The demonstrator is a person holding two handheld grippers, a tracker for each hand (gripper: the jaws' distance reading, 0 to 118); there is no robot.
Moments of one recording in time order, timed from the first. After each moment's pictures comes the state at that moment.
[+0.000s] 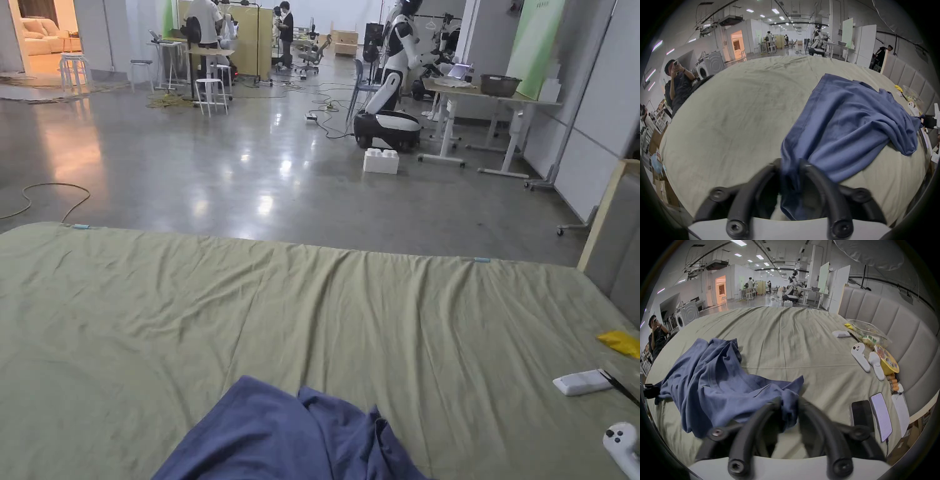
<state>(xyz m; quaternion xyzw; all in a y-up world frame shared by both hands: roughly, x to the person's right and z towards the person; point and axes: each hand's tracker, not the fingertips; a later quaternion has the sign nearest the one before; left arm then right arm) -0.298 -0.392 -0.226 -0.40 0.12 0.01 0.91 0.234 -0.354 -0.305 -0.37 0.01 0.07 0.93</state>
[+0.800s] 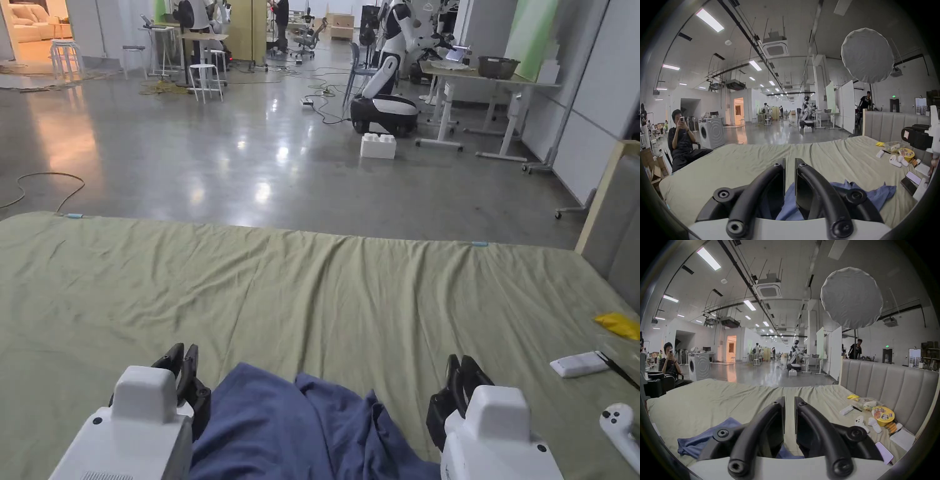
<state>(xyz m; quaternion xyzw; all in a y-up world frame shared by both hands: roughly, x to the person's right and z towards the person) -0.179 -0.208 -0.219 -0.05 0.09 -0.03 0.99 0.119 -0.208 -0.243 0.01 0.02 0.06 1.00</state>
